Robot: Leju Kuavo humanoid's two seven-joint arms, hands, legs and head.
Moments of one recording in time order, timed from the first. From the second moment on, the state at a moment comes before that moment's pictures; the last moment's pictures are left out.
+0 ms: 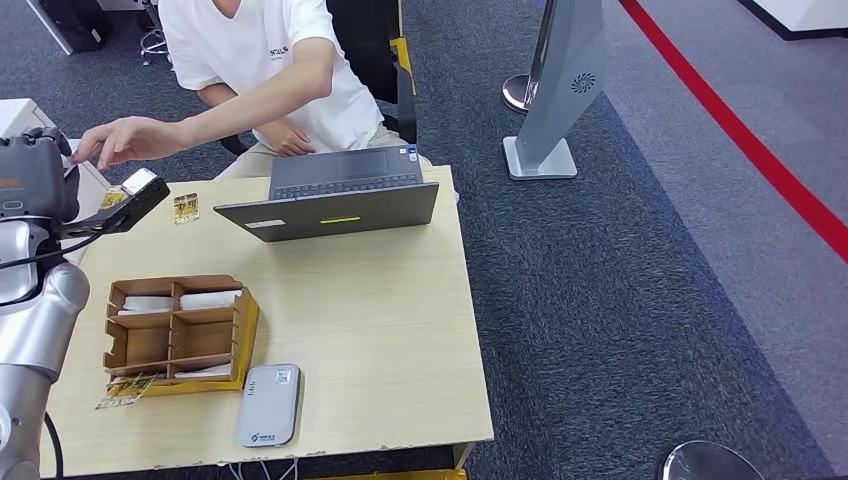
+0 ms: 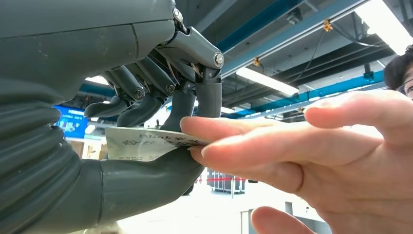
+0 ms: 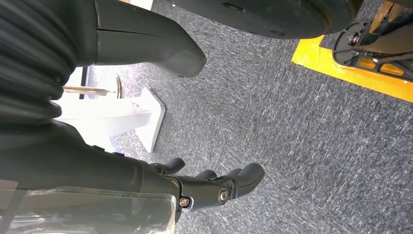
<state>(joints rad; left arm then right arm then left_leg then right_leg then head) -0.87 0.26 -0.18 -0.69 -1.24 0.59 -0.02 -0.07 0.18 -0.59 -0.20 1.21 -0.20 0.23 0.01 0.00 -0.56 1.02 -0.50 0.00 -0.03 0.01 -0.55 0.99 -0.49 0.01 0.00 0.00</state>
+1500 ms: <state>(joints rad) -0.29 0.35 -0.23 -1.44 -1.12 0.53 -0.04 -0.06 0.18 -0.66 -0.20 1.17 -0.25 0.22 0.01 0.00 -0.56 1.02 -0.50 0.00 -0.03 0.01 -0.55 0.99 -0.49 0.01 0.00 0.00</state>
